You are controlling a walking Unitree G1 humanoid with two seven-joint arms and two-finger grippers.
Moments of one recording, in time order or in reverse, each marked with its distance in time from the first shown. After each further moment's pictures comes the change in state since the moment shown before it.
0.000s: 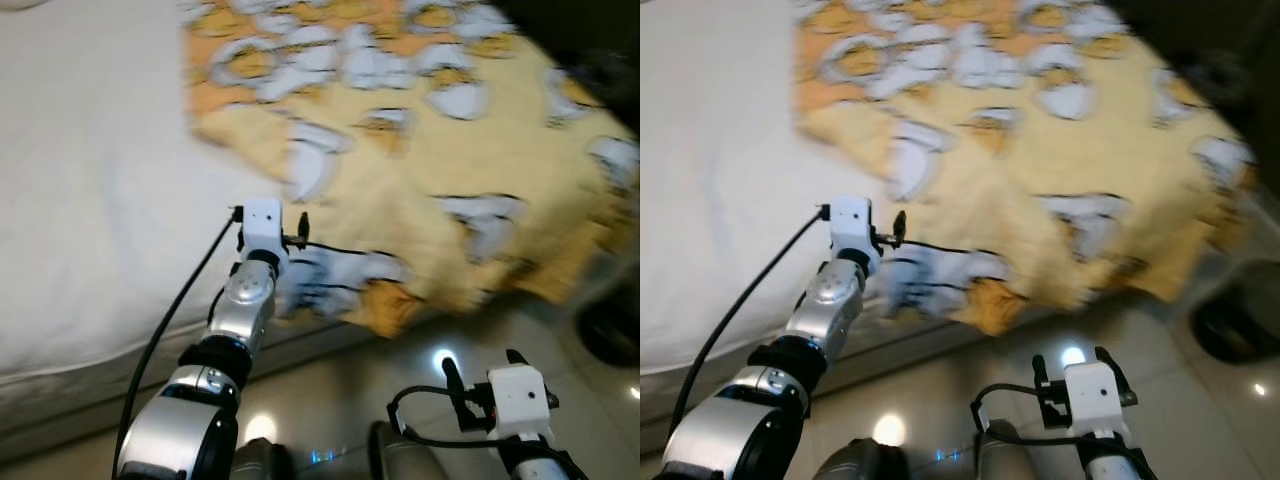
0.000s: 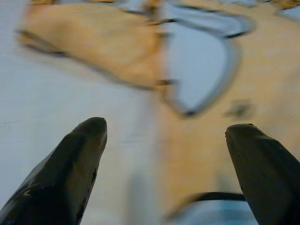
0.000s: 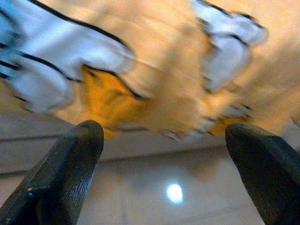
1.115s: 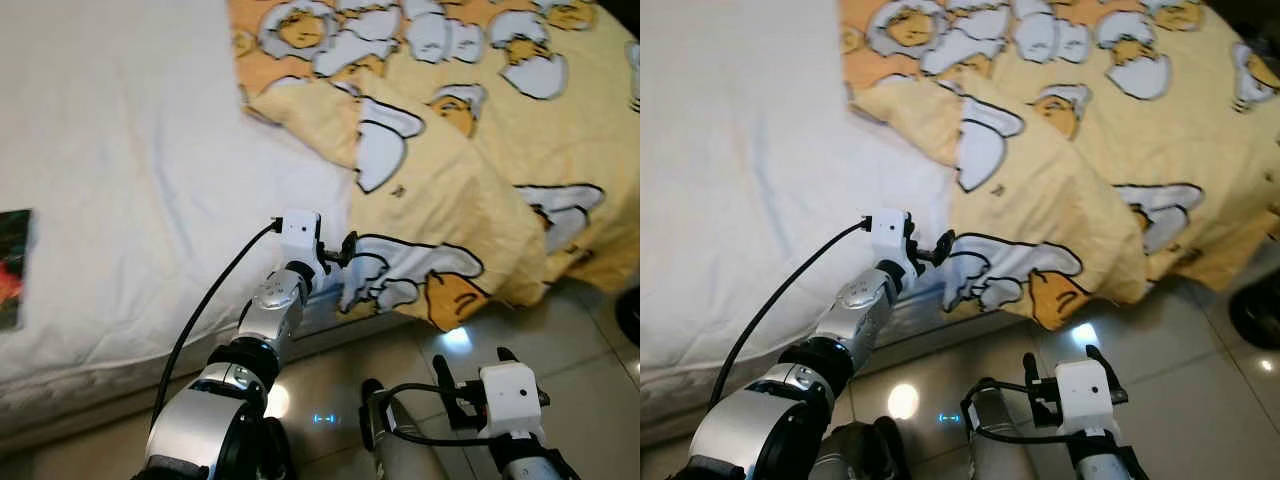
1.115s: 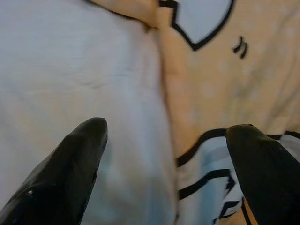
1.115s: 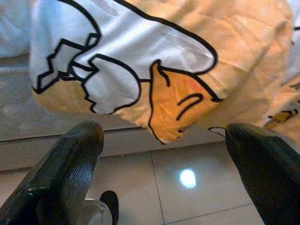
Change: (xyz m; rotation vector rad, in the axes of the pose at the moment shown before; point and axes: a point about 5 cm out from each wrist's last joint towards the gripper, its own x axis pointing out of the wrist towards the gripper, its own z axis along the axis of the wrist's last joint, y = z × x) left arm -0.003 -0.059 -0.008 -0.183 0.084 -0.324; right arm -0.005 0.000 -0.001 0.002 0.037 -0.008
